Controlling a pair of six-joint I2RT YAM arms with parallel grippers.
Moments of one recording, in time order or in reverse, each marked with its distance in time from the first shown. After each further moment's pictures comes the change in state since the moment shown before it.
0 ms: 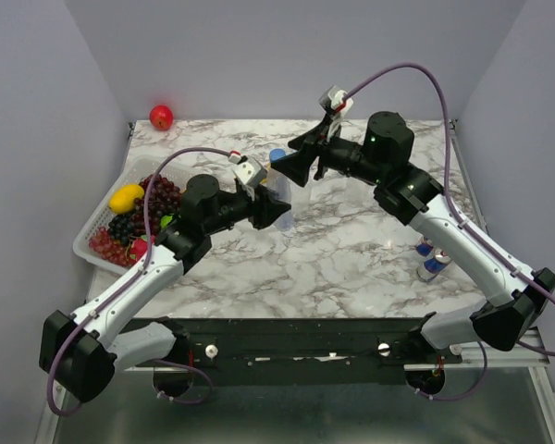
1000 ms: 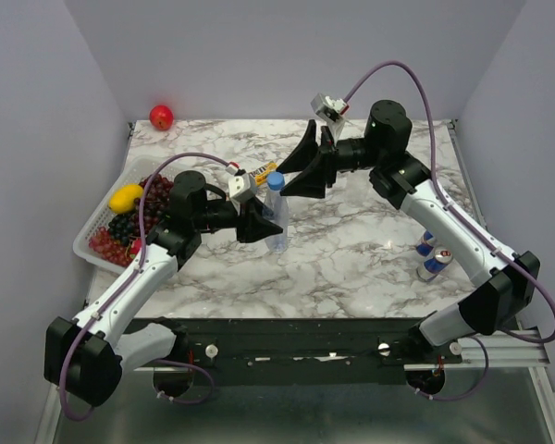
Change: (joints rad) left arm 0.168 -0.023 -0.039 -0.064 0.535 0.142; right arm -0.136 0.098 -0.010 0.160 -0.788 0.099
